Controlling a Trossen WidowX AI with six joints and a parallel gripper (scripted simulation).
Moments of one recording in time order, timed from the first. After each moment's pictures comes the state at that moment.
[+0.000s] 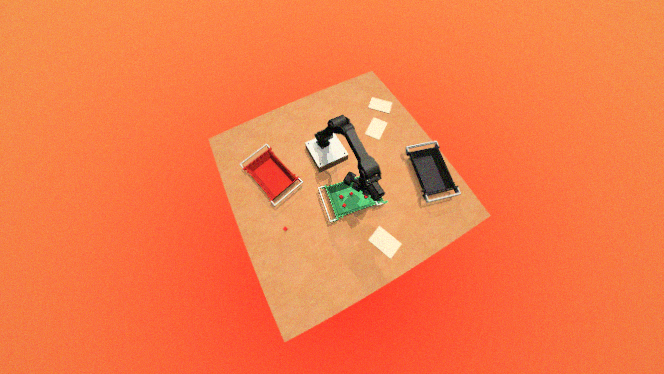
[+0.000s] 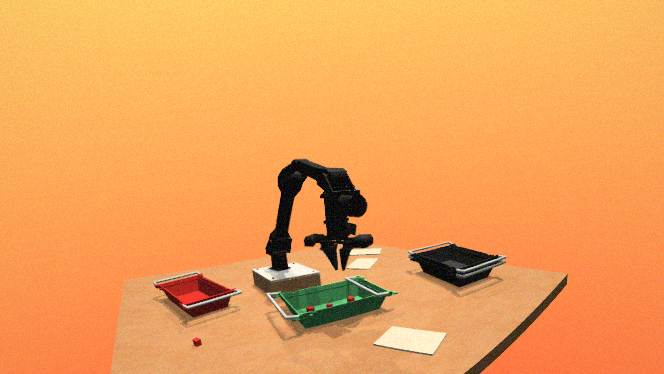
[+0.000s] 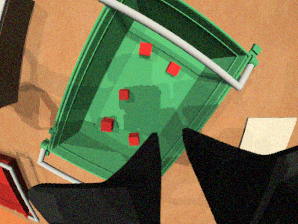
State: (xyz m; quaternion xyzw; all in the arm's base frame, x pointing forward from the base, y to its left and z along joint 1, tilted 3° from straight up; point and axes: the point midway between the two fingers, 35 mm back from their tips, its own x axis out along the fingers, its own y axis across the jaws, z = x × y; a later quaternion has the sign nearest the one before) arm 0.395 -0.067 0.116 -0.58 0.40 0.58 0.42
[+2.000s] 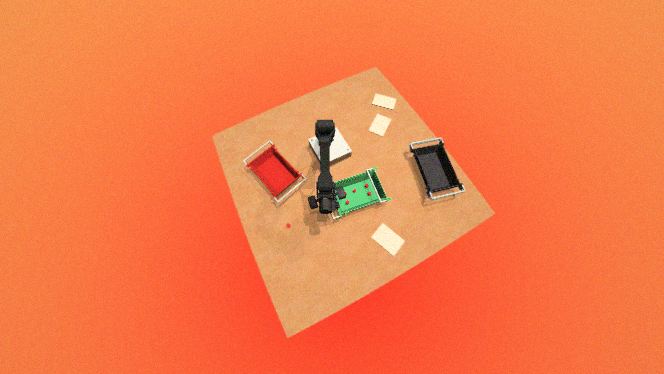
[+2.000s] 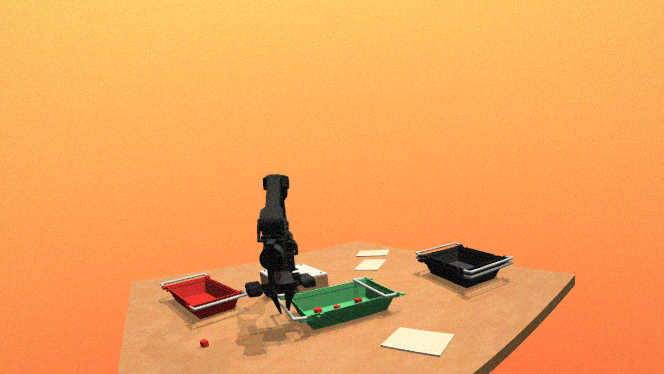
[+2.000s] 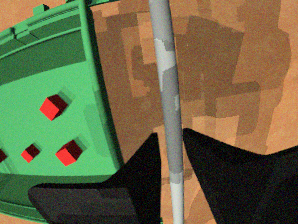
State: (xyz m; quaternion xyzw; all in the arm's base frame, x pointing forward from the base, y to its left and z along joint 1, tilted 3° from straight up) arm 0.308 -0.237 0.014 0.13 0.69 -0.11 0.70
